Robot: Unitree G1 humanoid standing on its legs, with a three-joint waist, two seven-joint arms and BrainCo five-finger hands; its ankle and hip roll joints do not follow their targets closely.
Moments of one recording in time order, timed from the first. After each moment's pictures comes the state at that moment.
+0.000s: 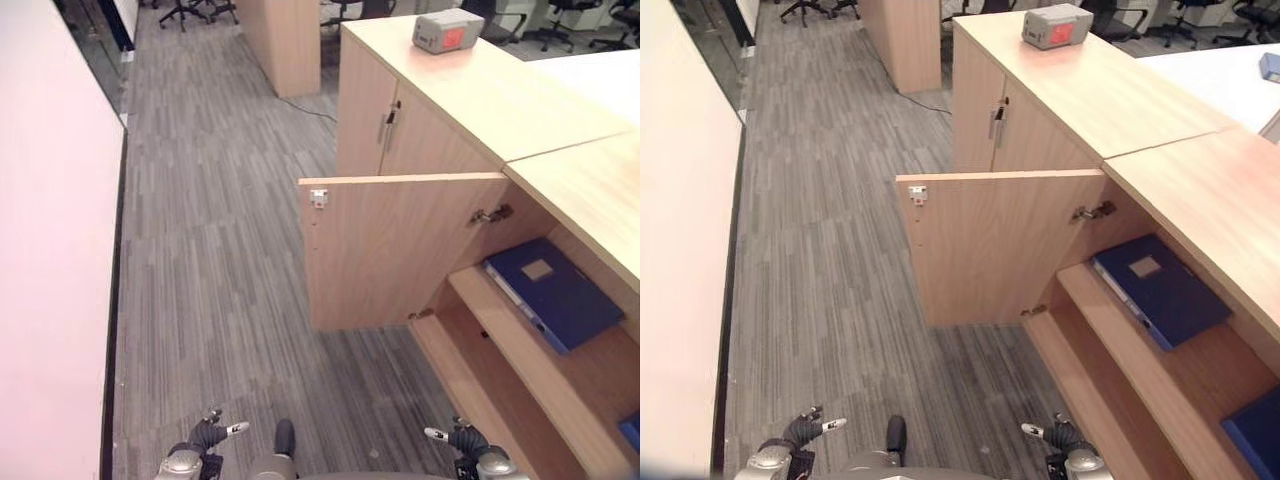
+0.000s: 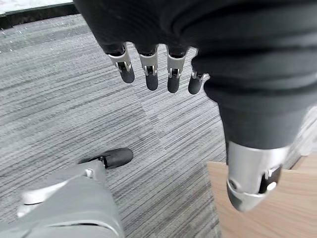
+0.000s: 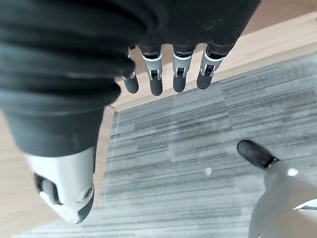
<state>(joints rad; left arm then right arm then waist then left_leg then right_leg) -0.02 0.33 -0.17 1.11 -0.14 -0.09 -0.01 -0.02 -0.28 0.22 1.15 0.17 -0.04 -0.07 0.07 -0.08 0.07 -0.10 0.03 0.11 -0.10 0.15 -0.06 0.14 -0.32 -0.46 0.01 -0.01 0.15</state>
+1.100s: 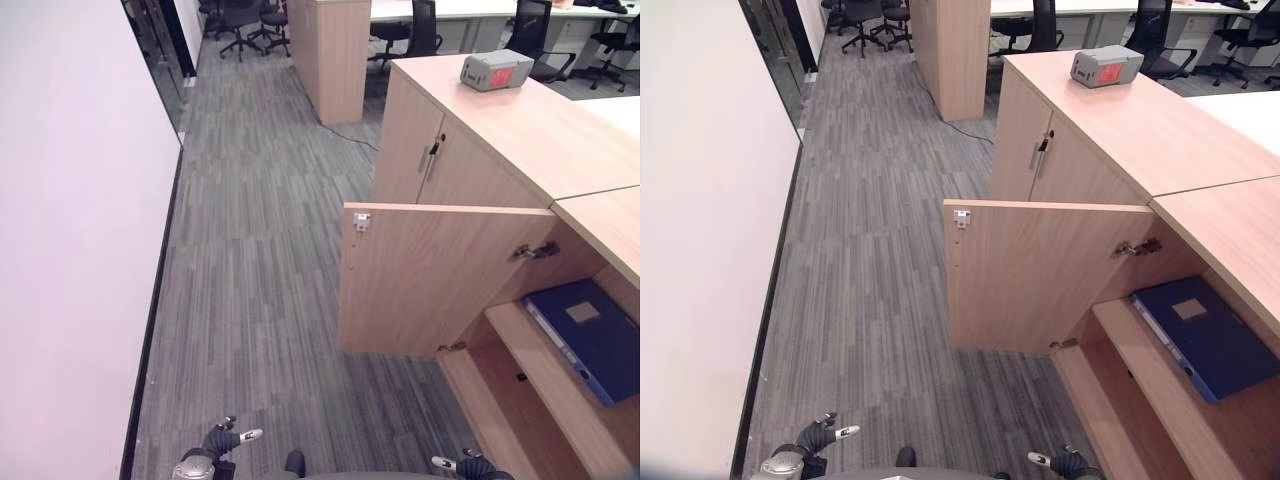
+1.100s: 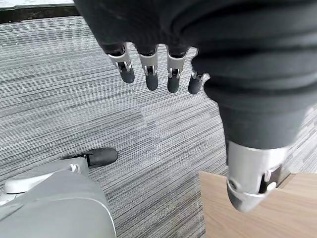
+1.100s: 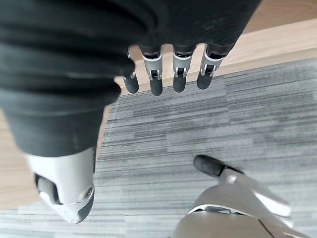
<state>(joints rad) 0.01 0.28 -0.20 1.11 -0.14 -0.09 -0.01 0.02 -0.29 0.23 1.22 0.13 -0.03 -0.07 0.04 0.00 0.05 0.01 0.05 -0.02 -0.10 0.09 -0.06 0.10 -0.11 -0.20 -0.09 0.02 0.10</state>
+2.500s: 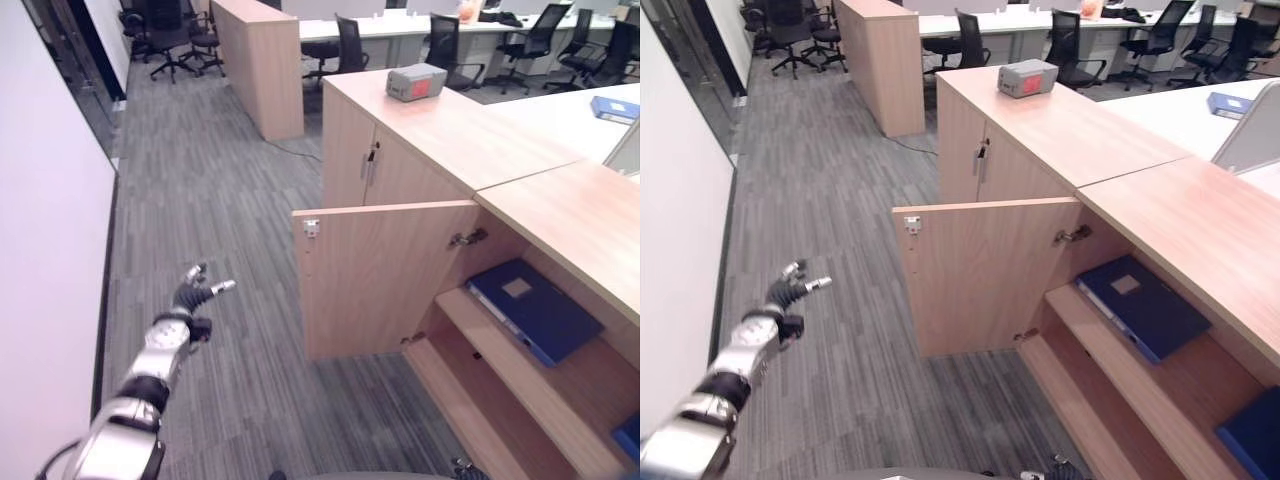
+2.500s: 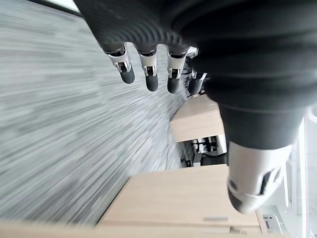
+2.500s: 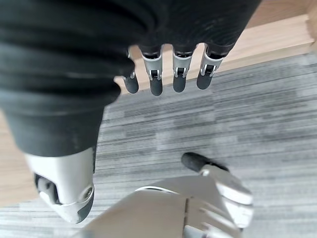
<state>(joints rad) -0.51 0.58 -0.20 0.96 -0.39 -0.13 0.06 0.11 -0.34 0.34 1.09 0.09 -0.03 0.00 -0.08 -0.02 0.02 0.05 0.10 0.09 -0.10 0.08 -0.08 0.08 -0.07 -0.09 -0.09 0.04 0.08</state>
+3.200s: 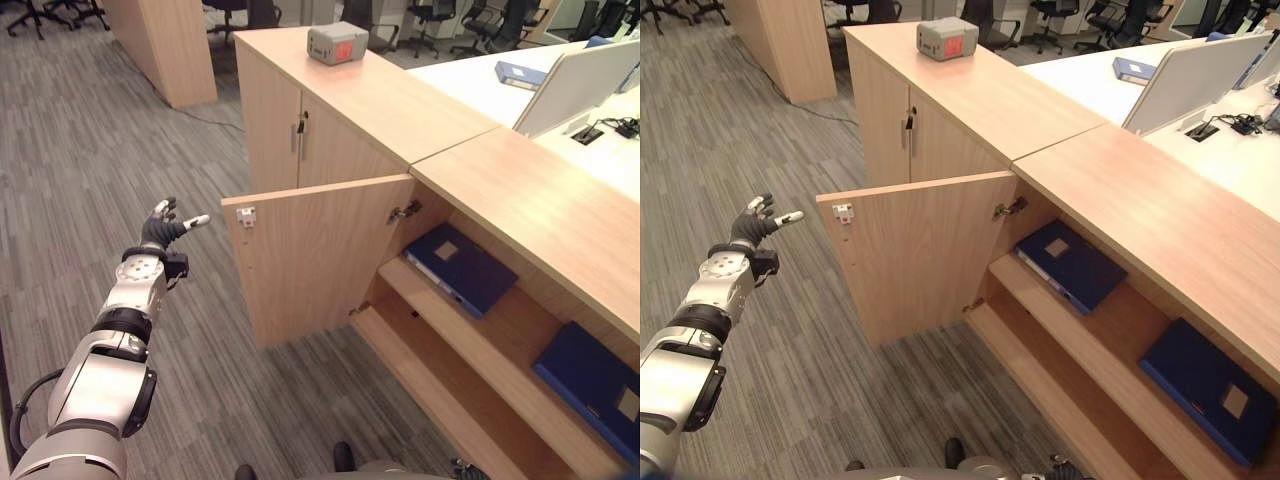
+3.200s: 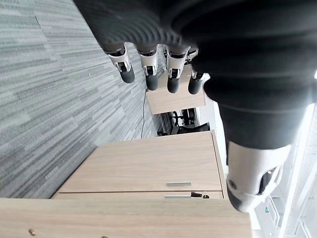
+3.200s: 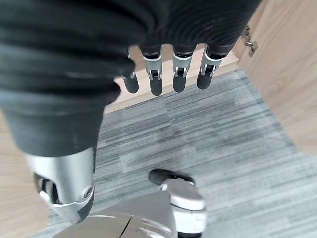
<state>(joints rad) -0.77 0.64 -0.26 1.07 -0.49 -0.13 0.03 0.10 -0.33 0.36 1.11 0.09 -0.03 0.01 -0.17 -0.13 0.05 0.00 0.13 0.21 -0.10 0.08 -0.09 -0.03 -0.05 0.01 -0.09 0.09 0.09</state>
